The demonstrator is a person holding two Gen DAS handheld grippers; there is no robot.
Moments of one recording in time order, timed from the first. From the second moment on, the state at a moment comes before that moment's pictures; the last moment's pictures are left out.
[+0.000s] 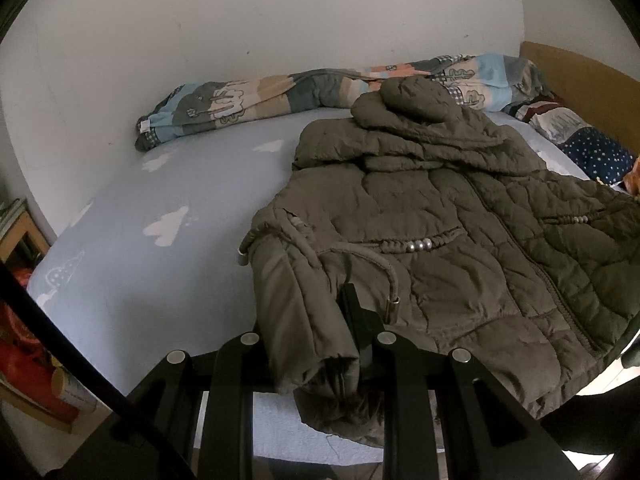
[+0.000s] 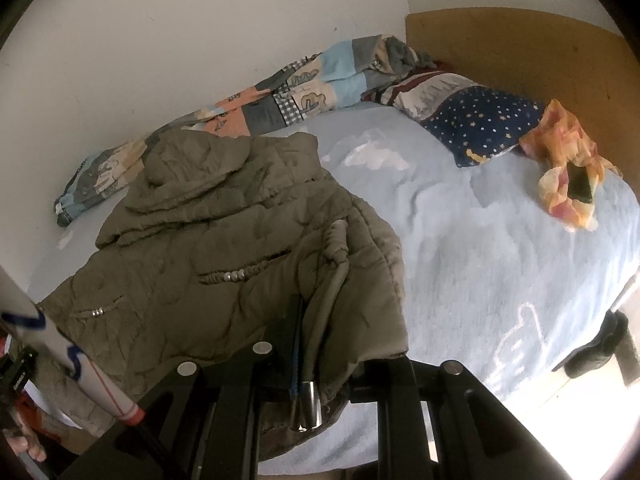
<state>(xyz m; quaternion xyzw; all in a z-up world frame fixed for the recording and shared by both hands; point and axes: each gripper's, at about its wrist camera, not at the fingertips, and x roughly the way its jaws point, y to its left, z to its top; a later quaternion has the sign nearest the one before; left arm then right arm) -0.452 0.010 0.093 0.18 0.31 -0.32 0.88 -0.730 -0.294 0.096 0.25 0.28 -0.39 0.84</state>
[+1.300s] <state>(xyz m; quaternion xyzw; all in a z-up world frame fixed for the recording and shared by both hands) -0.275 -0.125 0.234 0.07 0.31 -0.37 0.87 -0.624 -0.442 0.214 0.29 0.21 -0.35 0.87</state>
